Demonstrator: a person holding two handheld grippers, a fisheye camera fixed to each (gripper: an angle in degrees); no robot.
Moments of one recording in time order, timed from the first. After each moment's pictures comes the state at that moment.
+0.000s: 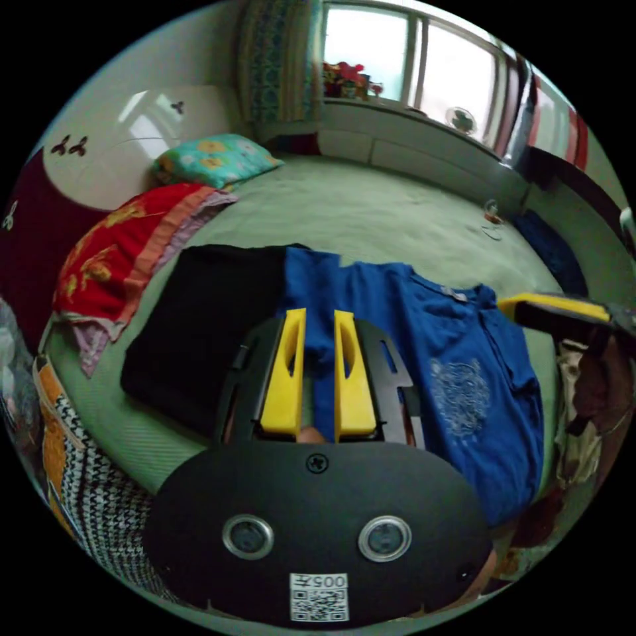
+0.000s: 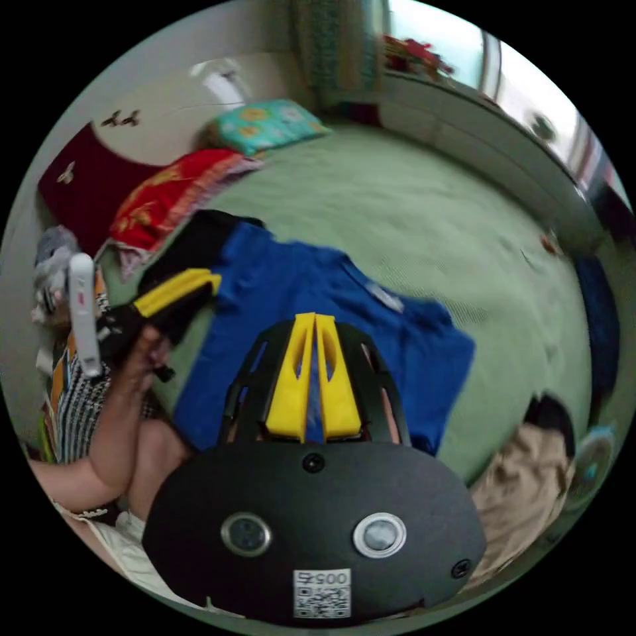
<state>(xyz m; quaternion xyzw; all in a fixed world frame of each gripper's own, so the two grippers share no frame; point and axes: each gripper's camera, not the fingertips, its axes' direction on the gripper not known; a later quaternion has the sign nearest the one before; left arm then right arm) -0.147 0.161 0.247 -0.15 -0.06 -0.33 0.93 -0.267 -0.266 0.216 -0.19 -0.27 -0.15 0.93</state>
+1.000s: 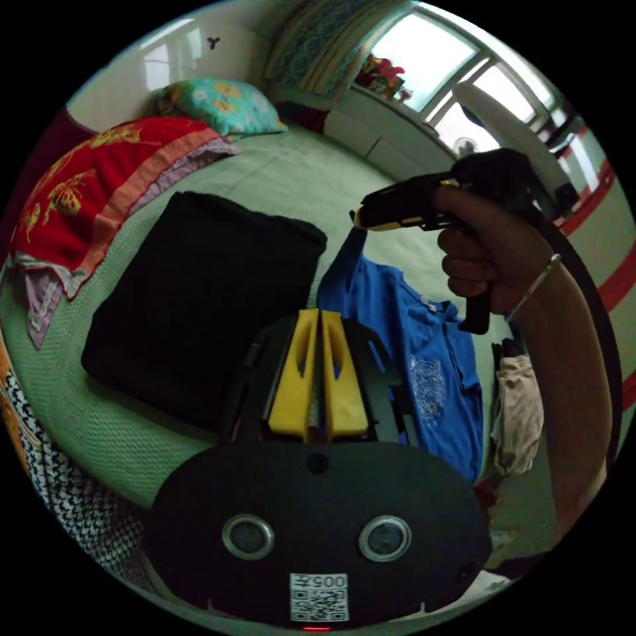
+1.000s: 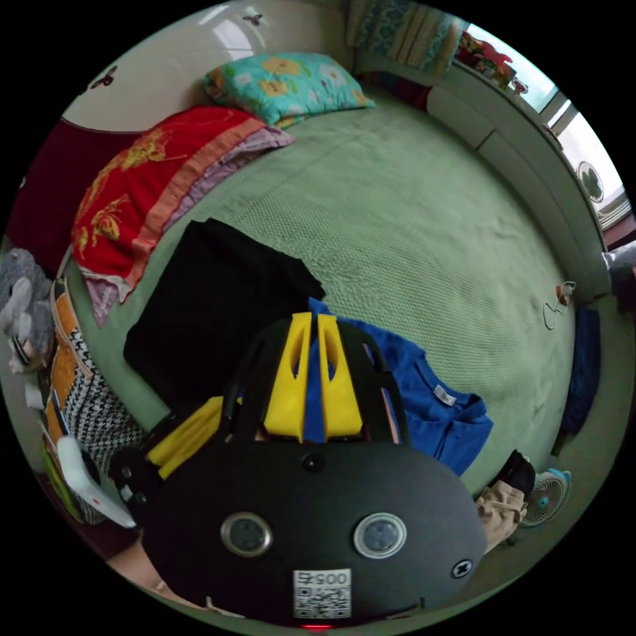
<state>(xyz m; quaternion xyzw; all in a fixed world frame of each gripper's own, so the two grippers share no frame) -0.338 0.265 0.220 -0.12 0.11 -0.40 0.90 -0.515 -0.406 0.239 -0.27 -0.21 -0.19 0.92</state>
